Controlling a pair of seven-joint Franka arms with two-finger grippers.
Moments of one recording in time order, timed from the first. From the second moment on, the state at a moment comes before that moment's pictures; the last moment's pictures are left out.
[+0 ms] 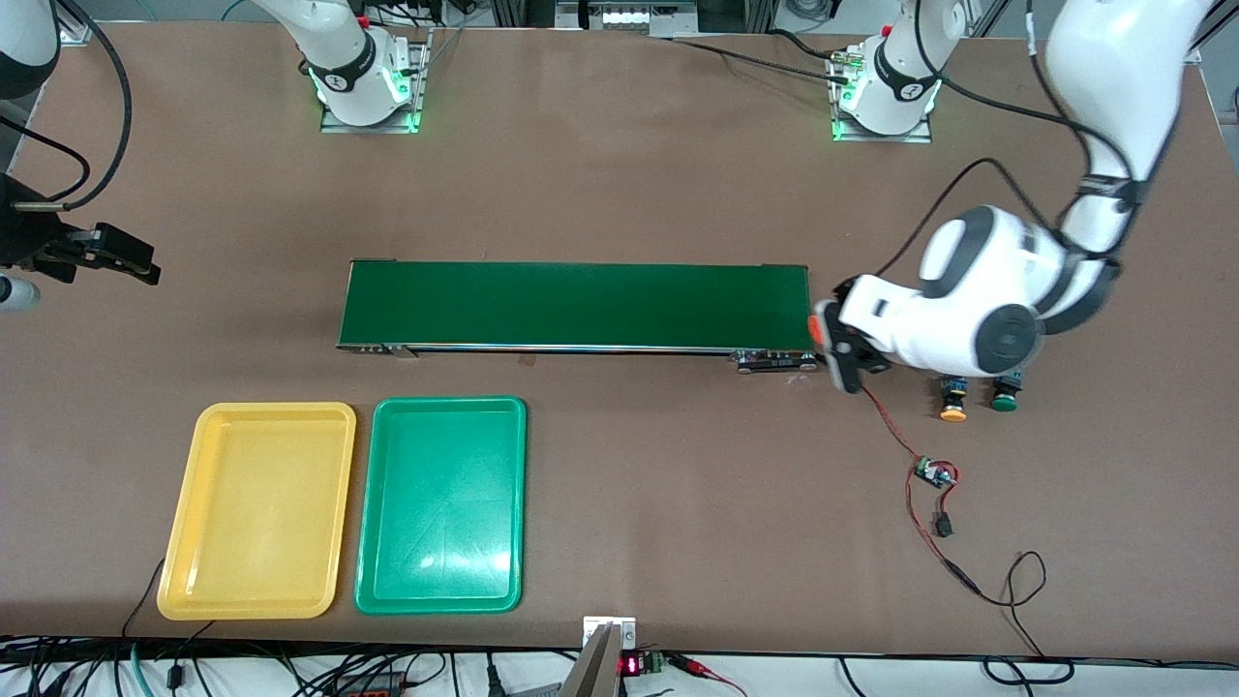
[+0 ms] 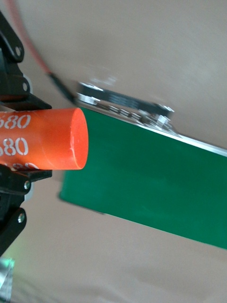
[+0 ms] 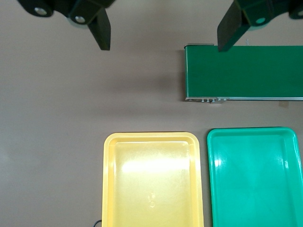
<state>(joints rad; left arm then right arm) 0.26 0.53 -0.63 -1.75 0.02 1.87 0.90 0.12 0.11 -0.17 -1.55 -0.01 1.64 -0.04</state>
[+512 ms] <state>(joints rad) 0.15 0.54 -0.63 -1.85 0.05 1.99 0.99 0.12 0.11 -0.17 -1.55 -0.01 1.64 -0.04</state>
